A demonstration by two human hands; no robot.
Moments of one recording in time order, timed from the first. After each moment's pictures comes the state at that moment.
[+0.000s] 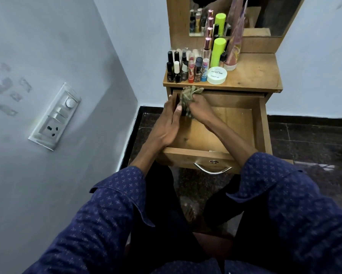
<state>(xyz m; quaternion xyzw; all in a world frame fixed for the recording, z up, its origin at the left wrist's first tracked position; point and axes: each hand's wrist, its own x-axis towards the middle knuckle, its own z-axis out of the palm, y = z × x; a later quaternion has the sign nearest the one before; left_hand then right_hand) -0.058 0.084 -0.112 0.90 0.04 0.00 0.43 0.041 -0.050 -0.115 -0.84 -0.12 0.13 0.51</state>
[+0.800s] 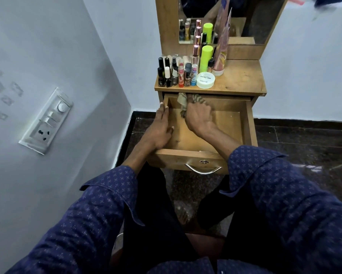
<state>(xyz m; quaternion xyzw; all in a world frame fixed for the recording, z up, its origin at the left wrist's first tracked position) -0.053 0.093 -0.117 0.96 0.00 -0.08 0.26 0.024 -0.056 -0.104 -0.99 -0.15 -0.06 -0.01</state>
